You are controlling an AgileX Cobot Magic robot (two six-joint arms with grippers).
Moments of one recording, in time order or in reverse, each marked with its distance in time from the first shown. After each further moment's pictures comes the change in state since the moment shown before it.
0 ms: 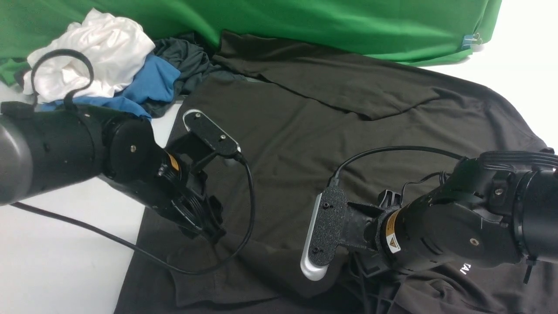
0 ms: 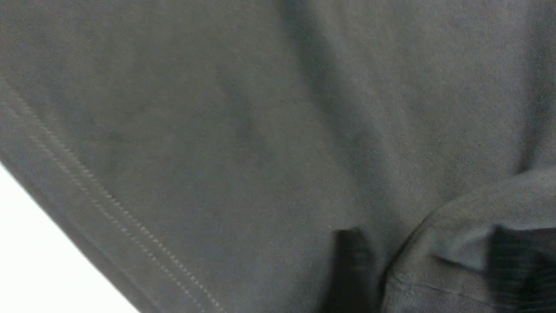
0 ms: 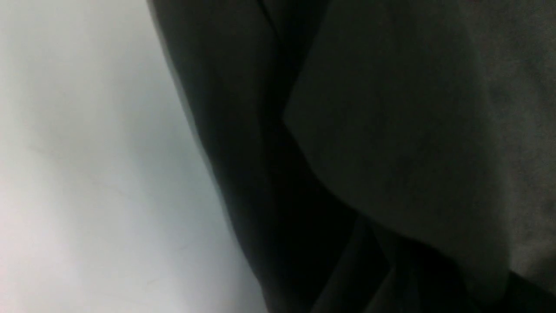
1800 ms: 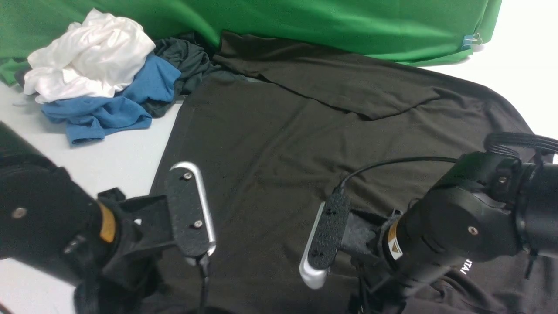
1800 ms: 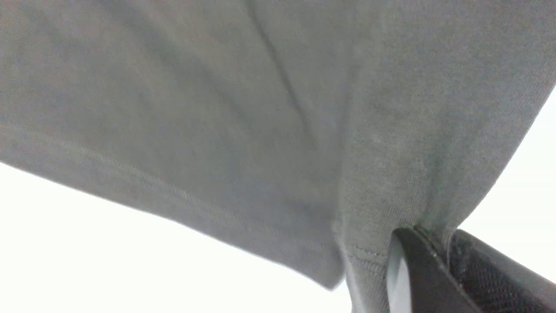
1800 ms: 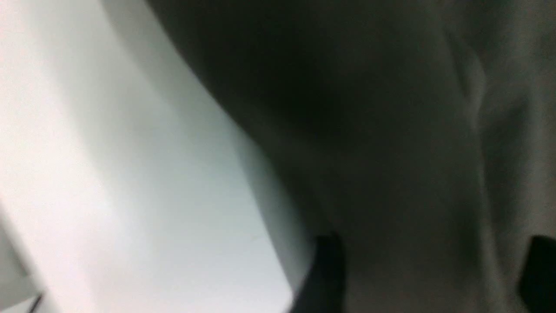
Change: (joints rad) right arm 0.020 -0.025 -0.030 0.137 0.194 0.034; left arm -0.218 -0.421 0.086 0.132 0.507 0.163
